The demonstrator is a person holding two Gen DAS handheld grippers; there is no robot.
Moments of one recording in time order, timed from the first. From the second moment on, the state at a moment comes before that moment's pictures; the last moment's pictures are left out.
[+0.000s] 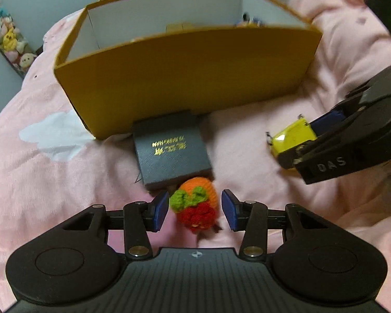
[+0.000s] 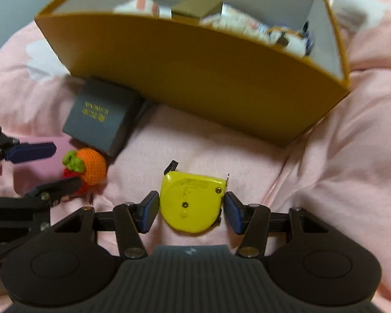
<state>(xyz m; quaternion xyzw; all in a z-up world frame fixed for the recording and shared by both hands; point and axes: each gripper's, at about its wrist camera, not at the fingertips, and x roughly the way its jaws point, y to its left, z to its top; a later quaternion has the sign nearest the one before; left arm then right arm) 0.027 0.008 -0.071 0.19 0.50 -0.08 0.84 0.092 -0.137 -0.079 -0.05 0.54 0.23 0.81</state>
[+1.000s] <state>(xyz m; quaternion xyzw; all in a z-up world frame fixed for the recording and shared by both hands) 0.021 0.027 -0.054 0.08 0.48 -0.09 0.87 0.093 -0.158 -0.085 -0.01 0.55 0.23 0.80</state>
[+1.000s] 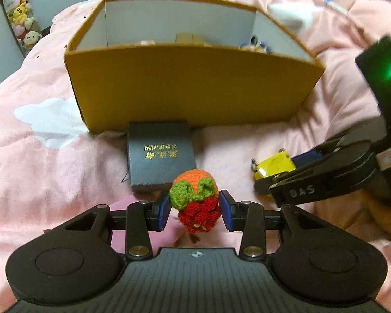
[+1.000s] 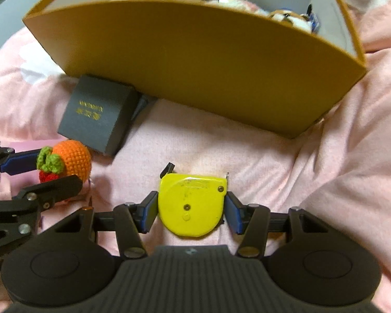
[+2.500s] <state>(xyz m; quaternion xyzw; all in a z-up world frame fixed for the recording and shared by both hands) 0.153 0.016 0.051 0.14 0.35 -0.08 0.92 0.227 -0.168 0.007 -0.01 0.39 0.20 0.90</state>
